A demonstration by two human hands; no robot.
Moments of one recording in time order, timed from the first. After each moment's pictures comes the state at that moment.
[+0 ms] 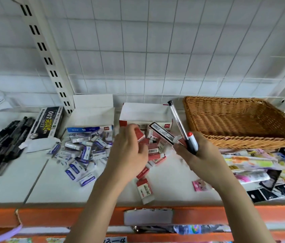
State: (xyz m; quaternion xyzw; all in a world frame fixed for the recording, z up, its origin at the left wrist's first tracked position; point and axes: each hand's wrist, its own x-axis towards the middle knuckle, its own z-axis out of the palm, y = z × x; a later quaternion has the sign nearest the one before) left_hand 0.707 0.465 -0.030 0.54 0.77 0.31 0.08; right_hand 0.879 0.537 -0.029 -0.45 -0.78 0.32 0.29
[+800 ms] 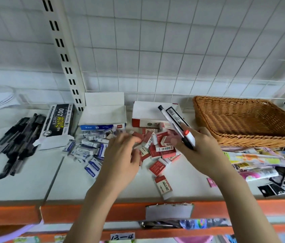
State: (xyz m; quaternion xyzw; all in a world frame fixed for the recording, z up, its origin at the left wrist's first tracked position) left_hand 0.658 0.429 -0.050 0.58 0.74 0.32 0.05; right_hand 0.840 0.528 -0.025 -0.43 -0.86 0.16 0.23
